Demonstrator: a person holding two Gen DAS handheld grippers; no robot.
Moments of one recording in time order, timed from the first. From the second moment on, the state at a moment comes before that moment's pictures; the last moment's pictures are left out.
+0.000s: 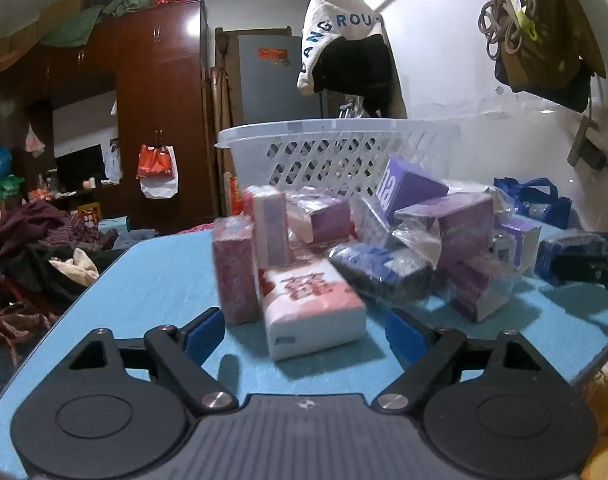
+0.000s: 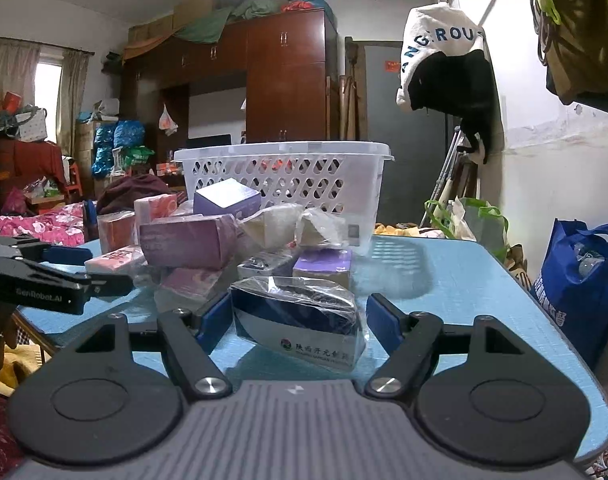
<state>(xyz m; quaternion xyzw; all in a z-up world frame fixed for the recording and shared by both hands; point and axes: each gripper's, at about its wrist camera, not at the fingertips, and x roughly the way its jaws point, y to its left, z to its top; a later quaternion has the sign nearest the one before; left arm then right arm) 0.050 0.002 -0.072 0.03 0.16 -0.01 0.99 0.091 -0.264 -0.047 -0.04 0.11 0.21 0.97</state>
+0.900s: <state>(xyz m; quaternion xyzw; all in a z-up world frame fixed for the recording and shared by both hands) 0.031 0.005 -0.052 0.00 0.07 -0.04 1.00 0.086 -0.268 -0.033 -0.04 0.09 0.21 0.97</state>
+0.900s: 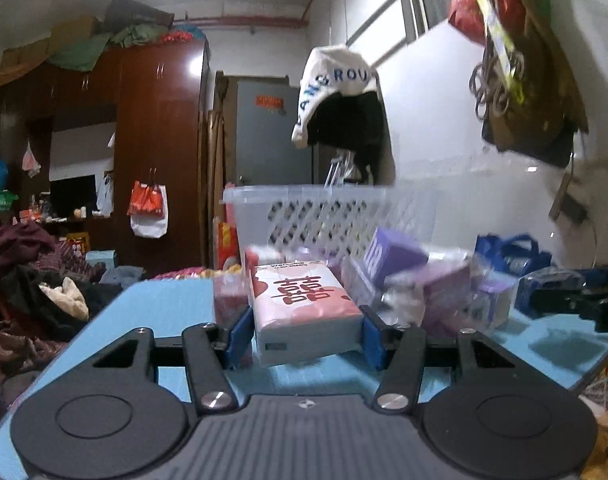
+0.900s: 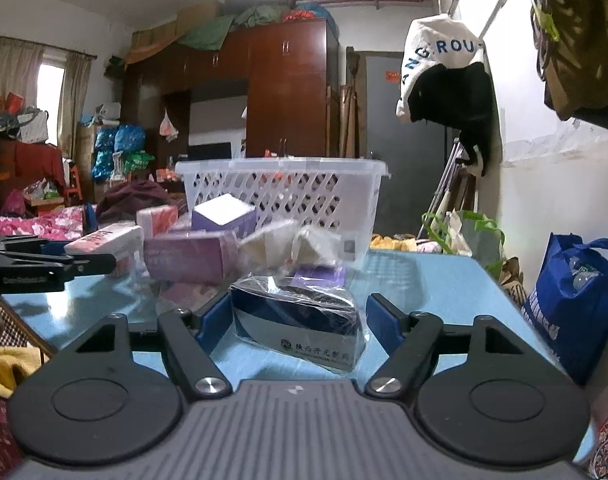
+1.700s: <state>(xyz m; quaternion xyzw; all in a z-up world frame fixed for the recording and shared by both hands) 0.235 0.013 0.078 -0.02 0.16 -0.07 0.98 0.276 -0.189 0.092 -0.07 0.12 0.19 0.97</state>
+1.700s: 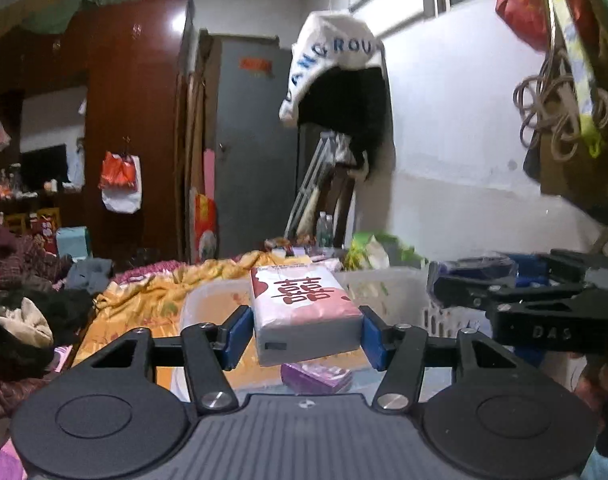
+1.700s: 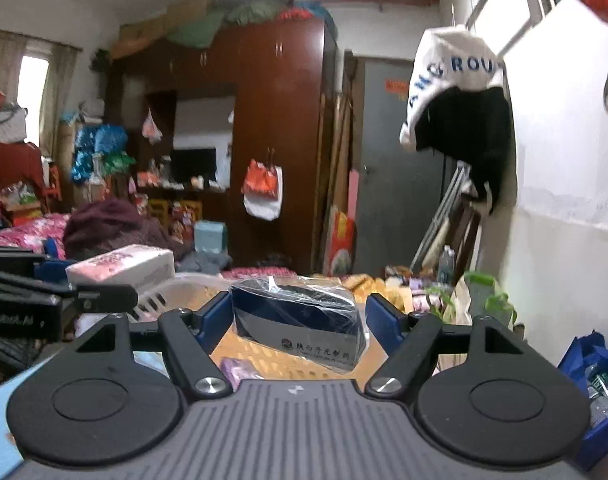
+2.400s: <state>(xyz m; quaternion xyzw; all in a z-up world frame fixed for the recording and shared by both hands) 0.071 0.062 -0.011 -0.04 0.11 -0.07 0.99 0.159 -0.284 -0.016 0.01 0.17 0.24 0.95</state>
